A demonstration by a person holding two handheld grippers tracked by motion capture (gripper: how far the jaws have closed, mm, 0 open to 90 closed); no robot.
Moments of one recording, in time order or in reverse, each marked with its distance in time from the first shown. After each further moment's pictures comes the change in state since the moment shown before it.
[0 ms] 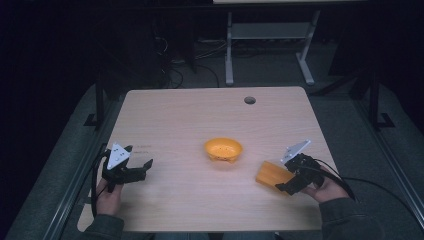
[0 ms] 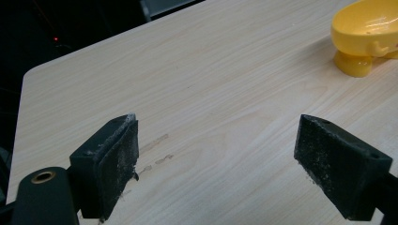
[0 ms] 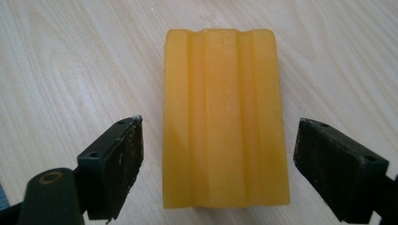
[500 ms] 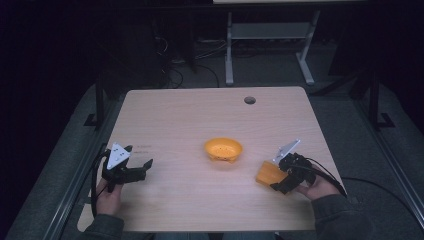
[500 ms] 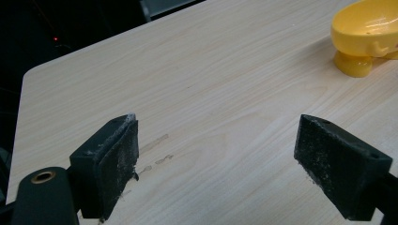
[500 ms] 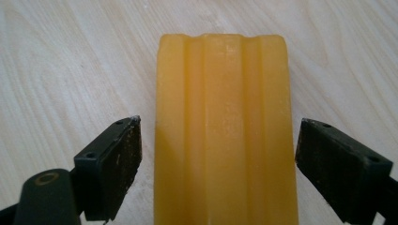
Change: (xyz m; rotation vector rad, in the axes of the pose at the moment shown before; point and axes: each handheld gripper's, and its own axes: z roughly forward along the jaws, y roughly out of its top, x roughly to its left) left arm 0.000 0.000 0.000 -0.001 0.000 0.000; right arm -0.001 0.011 0.019 0.034 -0.003 -0.020
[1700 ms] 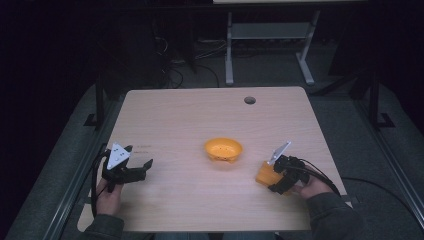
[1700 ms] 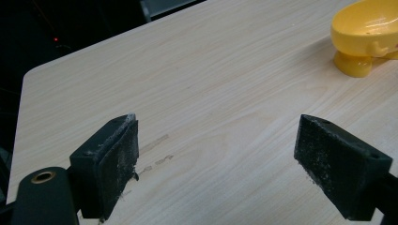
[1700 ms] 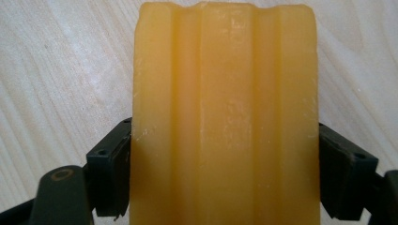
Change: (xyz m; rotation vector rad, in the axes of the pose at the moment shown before) left arm 0.000 0.000 0.000 -0.001 0.000 0.004; right arm -0.004 0.002 0.026 0.085 0.010 -0.017
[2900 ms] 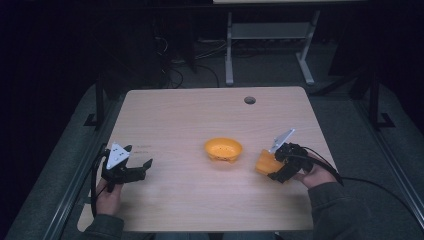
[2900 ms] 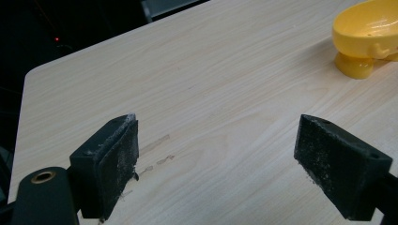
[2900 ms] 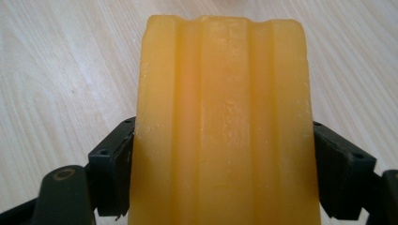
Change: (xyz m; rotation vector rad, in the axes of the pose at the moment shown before) left arm 0.001 0.001 -0.001 0.011 0.003 0.001; right arm -0.008 0.023 -0.039 -0.078 -0.033 -0.062
